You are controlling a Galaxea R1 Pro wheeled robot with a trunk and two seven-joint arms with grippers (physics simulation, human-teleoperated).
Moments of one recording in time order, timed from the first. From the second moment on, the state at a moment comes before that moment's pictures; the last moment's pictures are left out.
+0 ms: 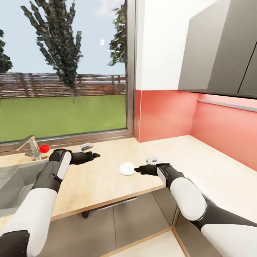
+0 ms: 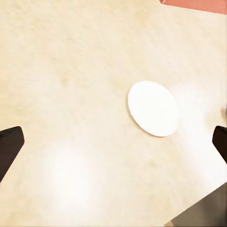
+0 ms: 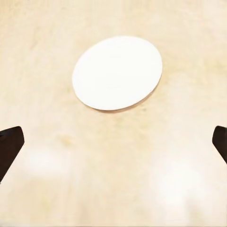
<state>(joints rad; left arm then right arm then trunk) -0.88 0.06 0.10 -1.00 0.27 0.99 -0.17 -1.09 0.17 -0.66 -0.22 0.70 0.32 0.43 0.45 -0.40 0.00</state>
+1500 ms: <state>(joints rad) -0.83 0.03 0.08 -0.93 0.27 0.94 -0.40 -1.09 0.17 -0.66 -0.15 0.70 0.41 0.43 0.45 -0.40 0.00</state>
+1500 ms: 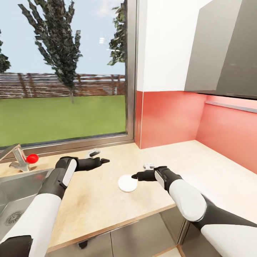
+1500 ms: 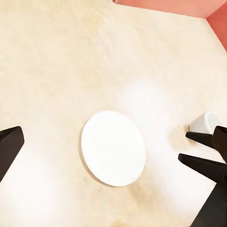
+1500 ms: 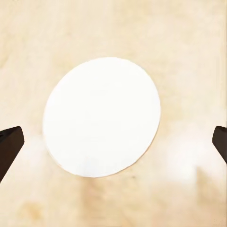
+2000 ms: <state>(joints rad) -0.82 0.03 0.09 -0.91 0.27 0.93 -0.40 -1.08 0.17 -0.66 -0.15 0.70 0.41 0.43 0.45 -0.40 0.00</state>
